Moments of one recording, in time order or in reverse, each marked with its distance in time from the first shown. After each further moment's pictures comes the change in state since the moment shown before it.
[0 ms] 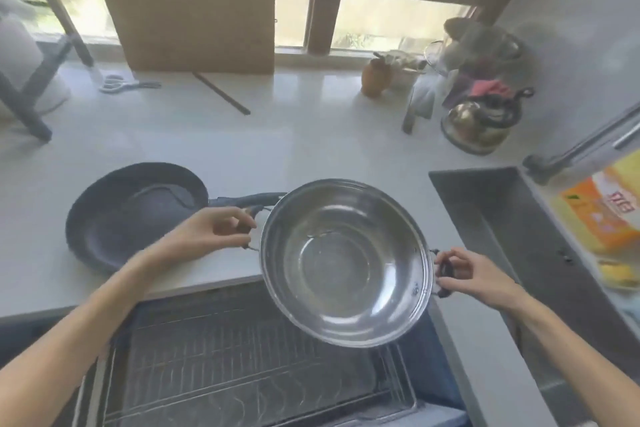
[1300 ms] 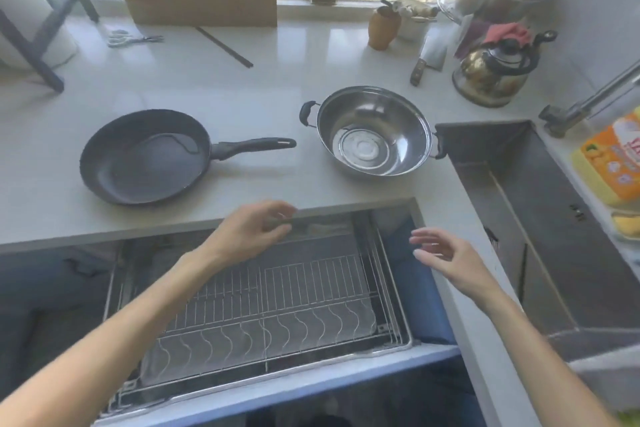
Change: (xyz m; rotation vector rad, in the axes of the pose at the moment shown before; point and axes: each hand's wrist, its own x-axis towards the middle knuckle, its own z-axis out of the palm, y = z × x) left_hand -0.030 -0.005 0.126 0.265 0.172 0.126; right_hand -0.046 0.047 0.065 0.130 0.119 -0.118
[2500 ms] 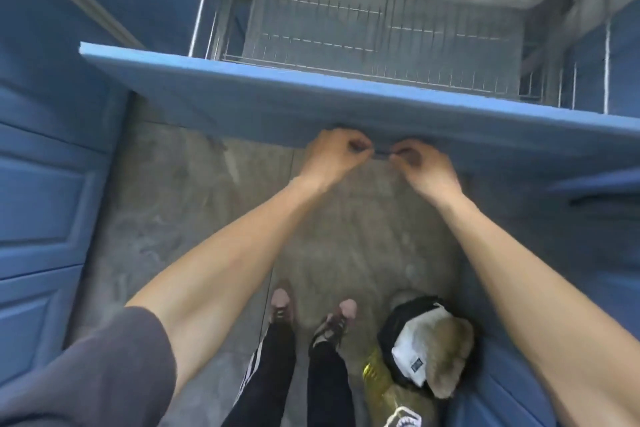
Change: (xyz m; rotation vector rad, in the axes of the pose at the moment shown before) left_hand -0.250 -0.195 0.298 -0.019 0.232 -0.503; right_hand -0.111 0.226 0.349 -0.393 -0.247 -0.045
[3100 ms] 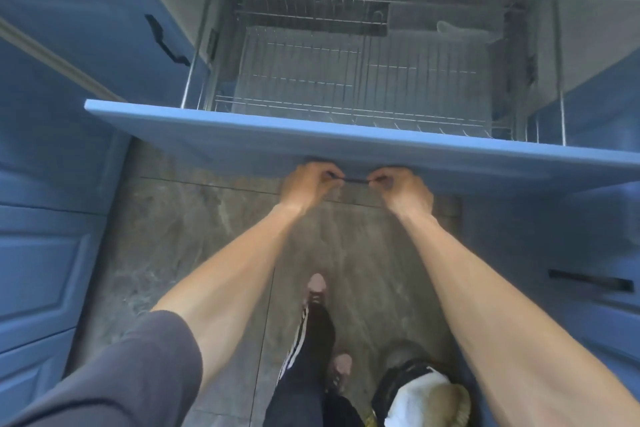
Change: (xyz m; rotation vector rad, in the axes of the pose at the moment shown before) left_hand 0.103 0.014 -0.034 0.025 -0.077 -0.090; right_hand 0.096 -0.044 -0.052 -0.067 0.016 0.219
